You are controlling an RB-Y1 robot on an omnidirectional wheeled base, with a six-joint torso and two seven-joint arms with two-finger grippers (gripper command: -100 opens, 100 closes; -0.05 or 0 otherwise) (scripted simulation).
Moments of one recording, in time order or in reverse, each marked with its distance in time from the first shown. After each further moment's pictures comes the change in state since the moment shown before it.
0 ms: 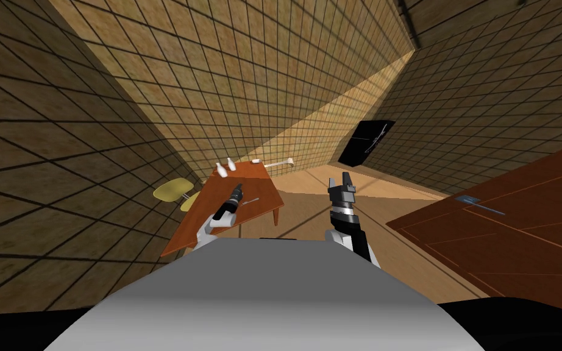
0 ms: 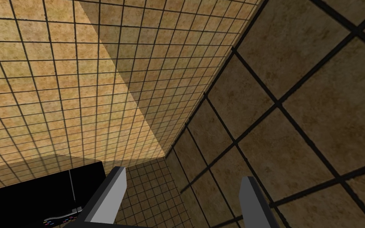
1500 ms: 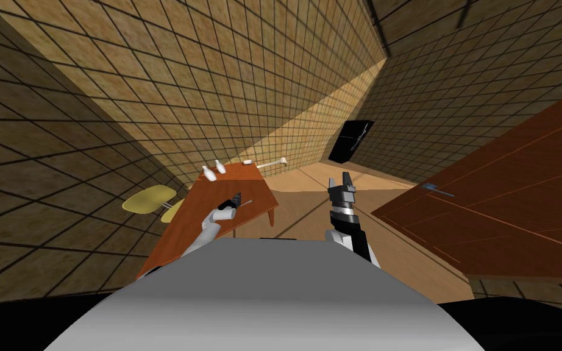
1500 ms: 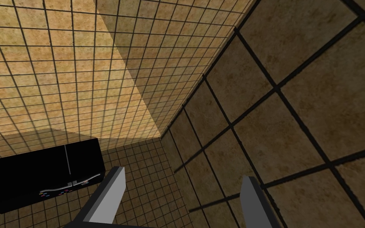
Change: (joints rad) left arm -0.203 0.065 0.028 0.364 0.069 0.329 -0.008; right arm 0.000 0.000 0.000 0.000 0.000 0.000 0.000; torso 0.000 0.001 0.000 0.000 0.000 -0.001
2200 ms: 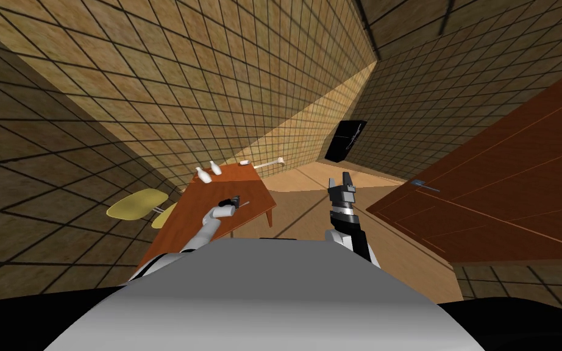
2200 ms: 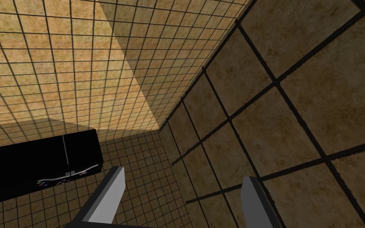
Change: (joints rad) left arm -0.095 0.037 0.007 0.169 0.034 0.099 -0.004; right arm 0.000 0.000 0.000 0.000 0.000 0.000 0.000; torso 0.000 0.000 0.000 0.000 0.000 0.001
